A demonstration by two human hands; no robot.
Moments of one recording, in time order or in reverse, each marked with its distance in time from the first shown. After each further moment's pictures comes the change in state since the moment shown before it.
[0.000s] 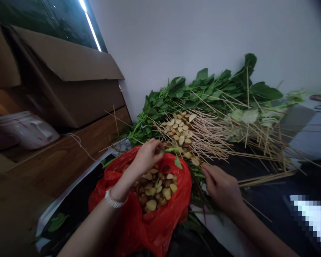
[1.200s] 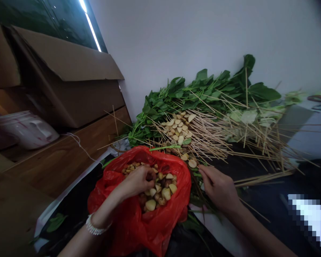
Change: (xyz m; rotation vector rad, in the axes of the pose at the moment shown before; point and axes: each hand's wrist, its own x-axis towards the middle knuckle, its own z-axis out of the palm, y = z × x) left_hand -0.065 -0.011 0.003 -0.070 -0.417 -0.257; right_hand -0.003 0.000 0.004 0.007 -0.071 0.019
